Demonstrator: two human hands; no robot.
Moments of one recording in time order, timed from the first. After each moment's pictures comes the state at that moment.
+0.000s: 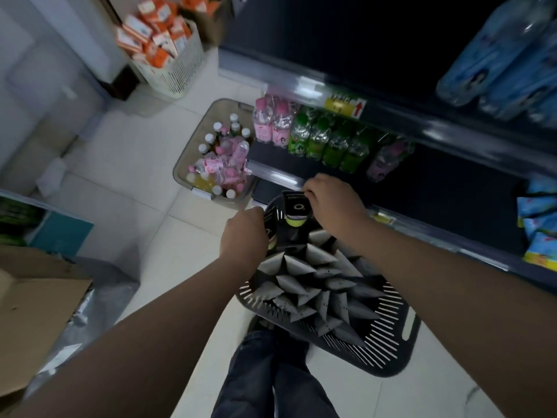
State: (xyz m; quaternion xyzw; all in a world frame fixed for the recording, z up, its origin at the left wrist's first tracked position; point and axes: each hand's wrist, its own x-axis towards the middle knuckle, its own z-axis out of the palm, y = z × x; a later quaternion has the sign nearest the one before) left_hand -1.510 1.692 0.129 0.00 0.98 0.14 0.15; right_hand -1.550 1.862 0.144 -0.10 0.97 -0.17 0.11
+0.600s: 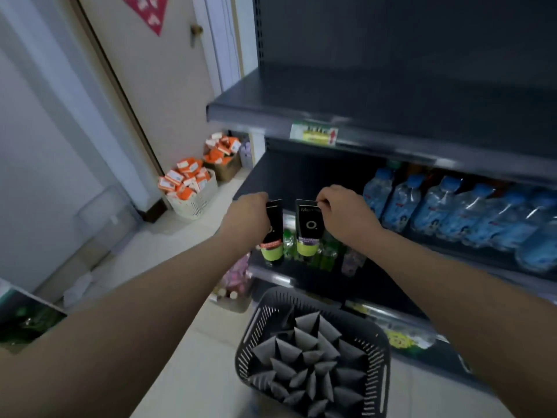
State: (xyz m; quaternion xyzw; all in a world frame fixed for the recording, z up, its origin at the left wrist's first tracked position) left_hand -1.559 1.726 0.391 0.12 0.98 0.12 -0.05; right_hand -1.536 1.914 0.398 -0.07 0.97 -0.24 -0.05
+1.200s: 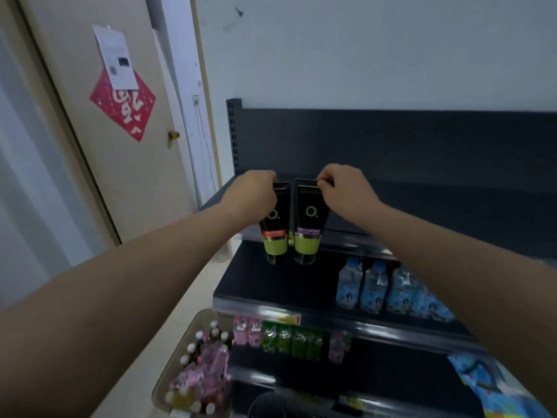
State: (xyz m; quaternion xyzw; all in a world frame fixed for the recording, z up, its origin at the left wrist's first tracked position) left_hand -1.641 1.763 0.589 0.25 0.94 0.14 -0.18; right_hand -1.586 1.938 0.590 0.00 0.94 -0.26 -0.23
